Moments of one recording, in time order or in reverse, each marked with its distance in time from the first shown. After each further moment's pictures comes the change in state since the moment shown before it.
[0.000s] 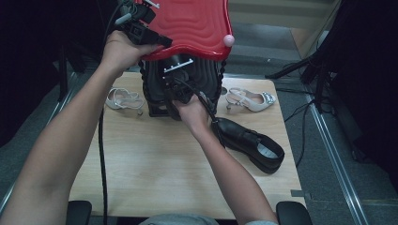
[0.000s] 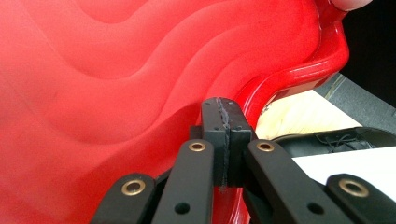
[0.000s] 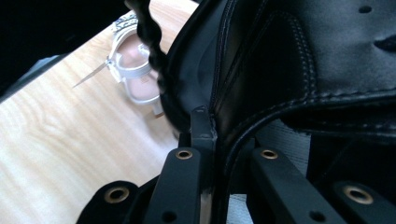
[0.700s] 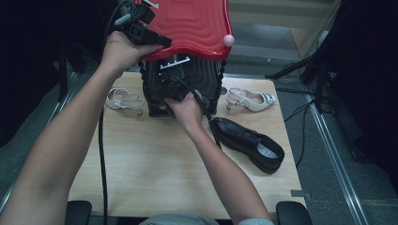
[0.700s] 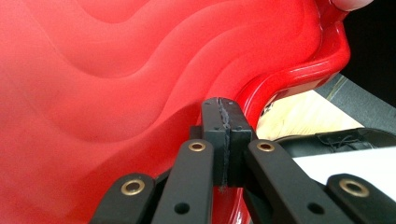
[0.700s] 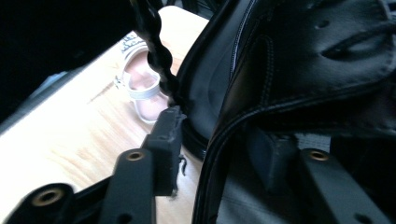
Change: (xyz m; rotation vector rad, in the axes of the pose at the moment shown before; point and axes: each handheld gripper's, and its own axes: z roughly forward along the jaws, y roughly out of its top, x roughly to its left) left arm 0.000 -0.001 0.000 -0.010 0.006 -0.002; right arm 0.005 0.008 0.007 -0.031 0.032 0.062
